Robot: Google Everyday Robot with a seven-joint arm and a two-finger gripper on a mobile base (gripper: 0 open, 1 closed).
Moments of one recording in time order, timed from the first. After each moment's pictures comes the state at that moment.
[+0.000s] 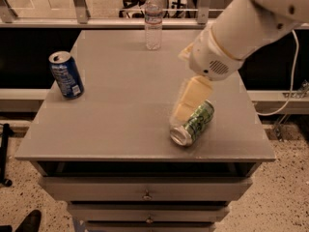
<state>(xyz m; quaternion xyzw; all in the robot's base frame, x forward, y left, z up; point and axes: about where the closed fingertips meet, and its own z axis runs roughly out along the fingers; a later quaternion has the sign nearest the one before) 0.488 -0.067 0.929 -0.62 0.73 0.11 0.26</state>
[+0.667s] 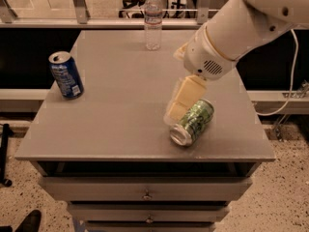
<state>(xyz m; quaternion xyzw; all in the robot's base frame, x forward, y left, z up) 0.492 -0.052 0.928 -0.62 0.72 0.12 0.27</state>
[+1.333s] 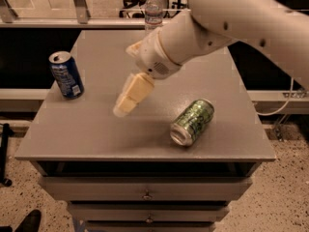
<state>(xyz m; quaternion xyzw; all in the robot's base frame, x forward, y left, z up) 0.525 0.056 0.923 -0.64 0.66 0.21 0.35</state>
